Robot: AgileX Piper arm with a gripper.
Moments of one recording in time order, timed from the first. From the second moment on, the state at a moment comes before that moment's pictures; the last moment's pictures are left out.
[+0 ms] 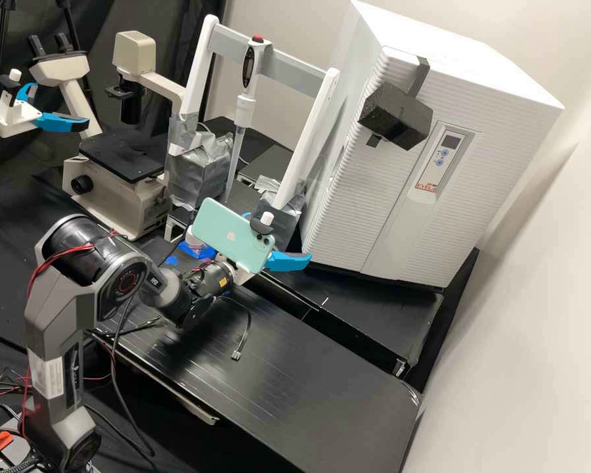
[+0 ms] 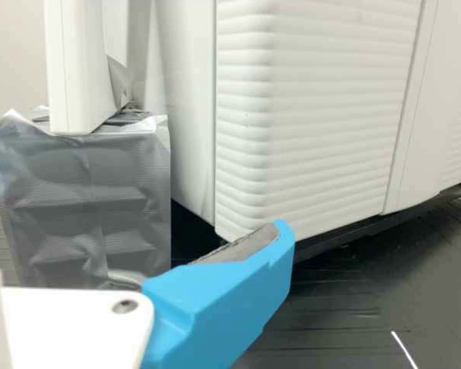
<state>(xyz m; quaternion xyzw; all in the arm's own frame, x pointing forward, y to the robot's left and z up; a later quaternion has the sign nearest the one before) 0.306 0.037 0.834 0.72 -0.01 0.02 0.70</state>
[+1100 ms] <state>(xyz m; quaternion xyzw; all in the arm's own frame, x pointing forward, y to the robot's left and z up) 0.309 0.059 0.942 0.73 -0.08 0.15 0.67</state>
